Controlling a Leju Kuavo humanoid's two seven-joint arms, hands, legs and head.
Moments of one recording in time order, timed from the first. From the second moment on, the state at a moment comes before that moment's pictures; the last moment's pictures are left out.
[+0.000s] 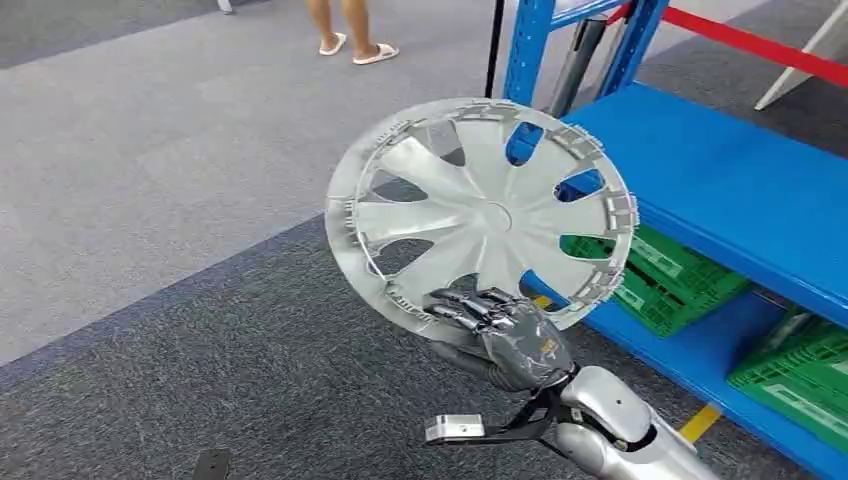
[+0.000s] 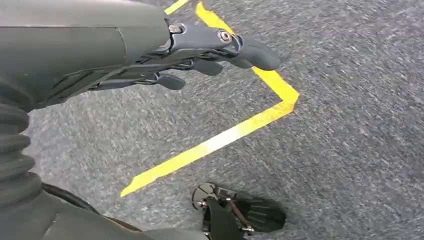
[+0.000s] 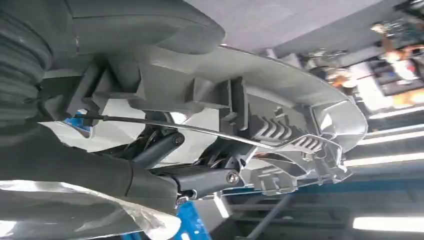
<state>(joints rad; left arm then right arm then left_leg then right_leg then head) -0.09 -0.14 0.34 -0.19 -0.27 0.45 -0.30 -0.17 -0.19 0.55 -1.53 1.01 -0.47 -0.29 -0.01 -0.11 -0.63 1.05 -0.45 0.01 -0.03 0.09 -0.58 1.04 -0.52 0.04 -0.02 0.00</state>
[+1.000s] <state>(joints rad) -0.09 -0.14 0.36 -0.19 -0.27 0.49 -0.31 -0.21 -0.19 0.58 -1.45 1.00 -0.44 -0.32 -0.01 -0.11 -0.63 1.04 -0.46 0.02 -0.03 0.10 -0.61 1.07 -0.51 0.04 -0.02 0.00</state>
